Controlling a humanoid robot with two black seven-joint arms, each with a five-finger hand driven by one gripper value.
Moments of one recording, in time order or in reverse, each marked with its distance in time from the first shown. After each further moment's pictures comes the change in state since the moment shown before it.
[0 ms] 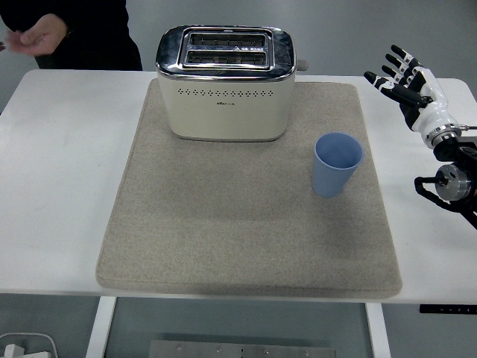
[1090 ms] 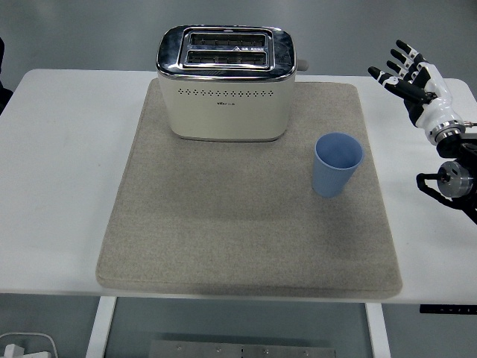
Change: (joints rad) left arm 0.009 0.000 -0.001 0.000 -0.003 0.004 -0.003; right arm 0.009 -0.007 0.003 0.008 0.003 -0.046 0.012
